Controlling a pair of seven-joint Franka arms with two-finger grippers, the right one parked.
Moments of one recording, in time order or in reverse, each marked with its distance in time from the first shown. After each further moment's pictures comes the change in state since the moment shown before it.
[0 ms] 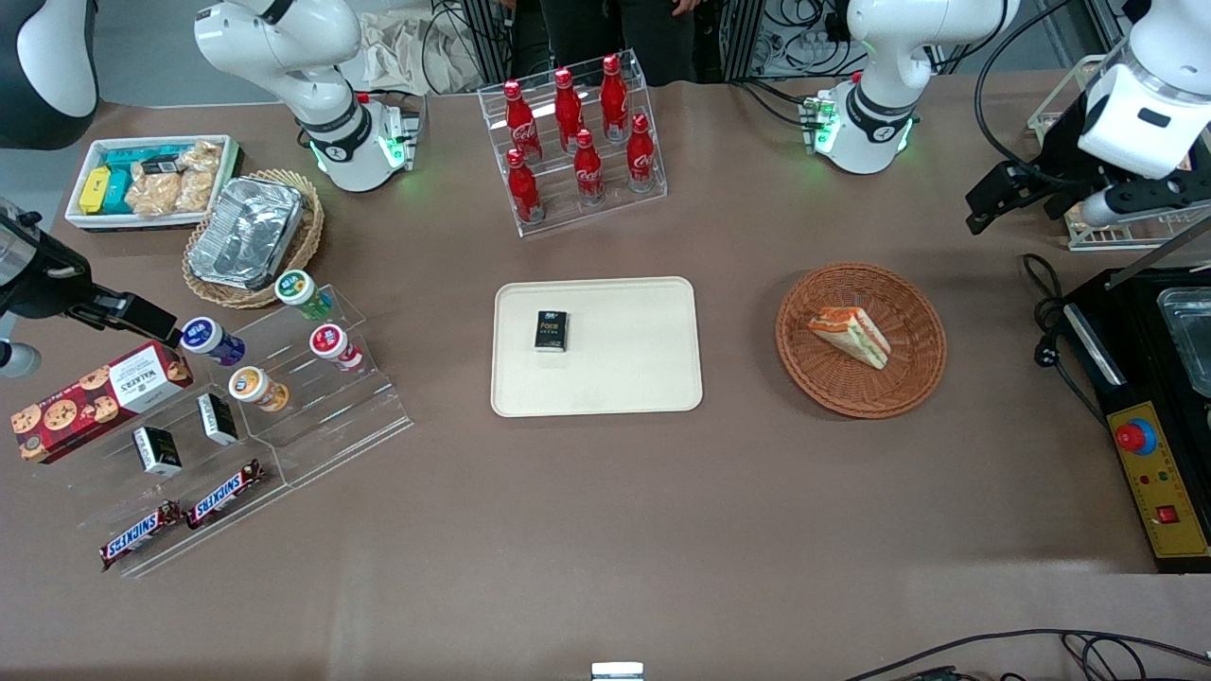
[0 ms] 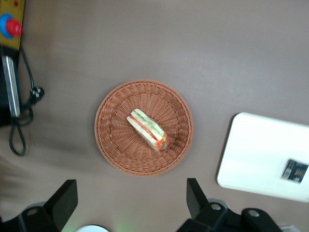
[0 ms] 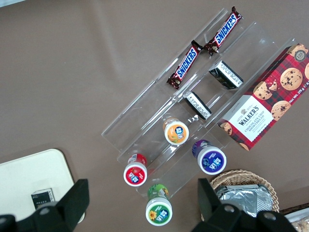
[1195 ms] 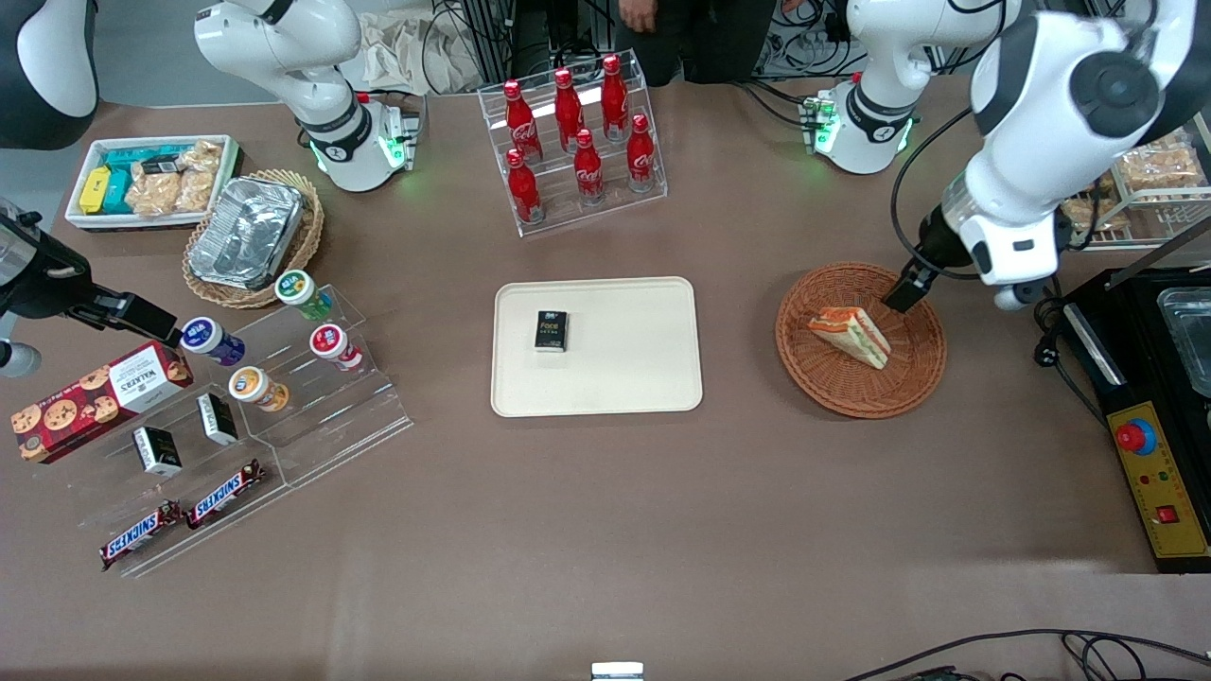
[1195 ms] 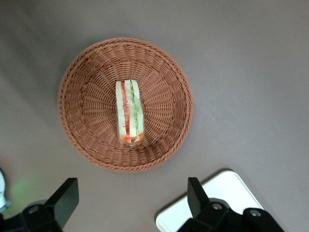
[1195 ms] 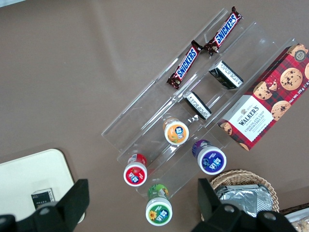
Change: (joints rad) arm -0.103 0.086 -0.014 -0.295 0.000 0.318 -0.743
